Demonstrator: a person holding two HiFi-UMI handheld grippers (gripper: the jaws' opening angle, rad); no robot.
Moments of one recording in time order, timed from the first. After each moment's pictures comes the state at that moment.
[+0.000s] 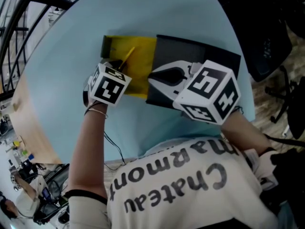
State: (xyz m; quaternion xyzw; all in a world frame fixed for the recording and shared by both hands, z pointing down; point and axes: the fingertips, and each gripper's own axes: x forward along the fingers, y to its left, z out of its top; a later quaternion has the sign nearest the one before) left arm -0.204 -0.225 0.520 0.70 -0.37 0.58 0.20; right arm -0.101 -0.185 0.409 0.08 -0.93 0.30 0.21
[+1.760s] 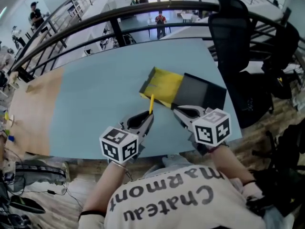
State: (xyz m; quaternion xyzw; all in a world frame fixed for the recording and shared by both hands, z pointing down) left arm -0.169 -0.006 0.311 0.83 -0.51 0.08 0.19; right arm -0.096 -0.045 0.320 0.20 -0.94 0.21 0.17
